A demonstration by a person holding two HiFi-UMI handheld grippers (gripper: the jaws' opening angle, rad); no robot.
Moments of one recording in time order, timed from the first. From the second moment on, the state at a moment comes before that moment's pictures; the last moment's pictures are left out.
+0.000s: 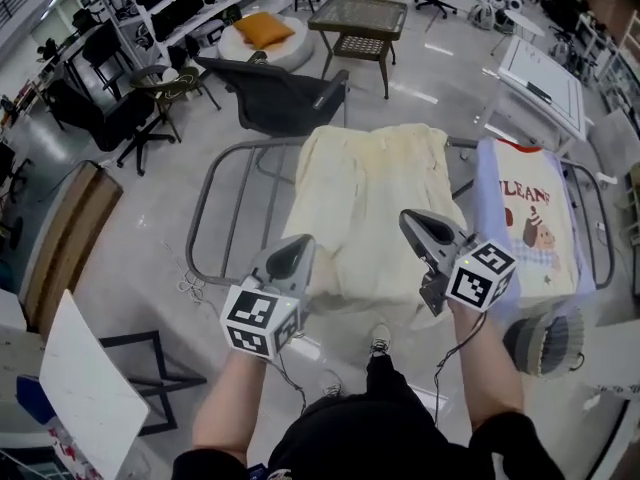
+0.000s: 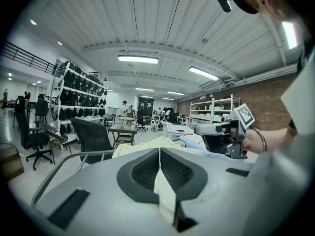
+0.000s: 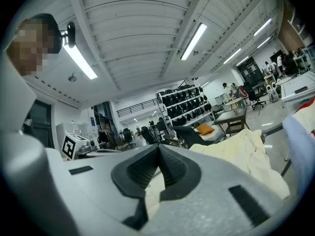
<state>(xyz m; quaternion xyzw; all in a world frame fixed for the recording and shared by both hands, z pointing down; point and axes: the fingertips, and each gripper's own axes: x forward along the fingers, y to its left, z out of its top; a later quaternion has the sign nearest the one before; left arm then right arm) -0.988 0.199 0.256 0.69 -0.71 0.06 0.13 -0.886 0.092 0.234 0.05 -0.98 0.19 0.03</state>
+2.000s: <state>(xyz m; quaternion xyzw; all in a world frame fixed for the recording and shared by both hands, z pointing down) -0.441 0.285 0.270 0.82 -0.55 0.05 0.12 -0.264 0.241 0.264 0.34 -0.93 0.16 0.02</state>
